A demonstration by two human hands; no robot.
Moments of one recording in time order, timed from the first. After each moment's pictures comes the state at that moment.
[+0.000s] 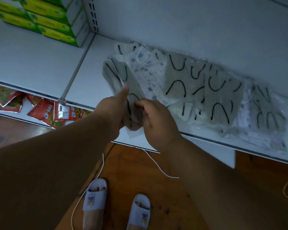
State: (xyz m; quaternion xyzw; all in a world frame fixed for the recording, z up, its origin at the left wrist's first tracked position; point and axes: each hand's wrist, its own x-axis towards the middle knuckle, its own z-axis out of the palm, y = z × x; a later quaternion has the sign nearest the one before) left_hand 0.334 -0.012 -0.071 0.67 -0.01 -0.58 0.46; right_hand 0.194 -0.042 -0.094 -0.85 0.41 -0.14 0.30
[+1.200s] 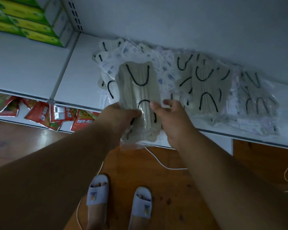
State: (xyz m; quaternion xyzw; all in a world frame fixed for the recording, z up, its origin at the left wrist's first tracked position) left_hand 0.291 0.002 -0.066 0.70 -0.12 -0.59 0.38; right_hand 0.146 -0.050 -0.077 -0.44 0.65 -0.18 0.59
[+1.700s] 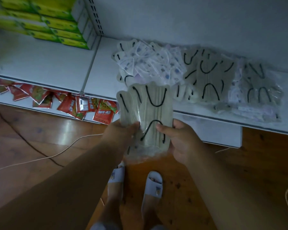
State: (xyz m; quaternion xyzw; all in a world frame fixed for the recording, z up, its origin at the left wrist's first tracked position) left_hand 0.275 0.099 -0.005 0.74 -0.05 -0.57 0.36; right_hand 0.118 0.038 -0.025 -0.27 0.59 -0.18 0.74
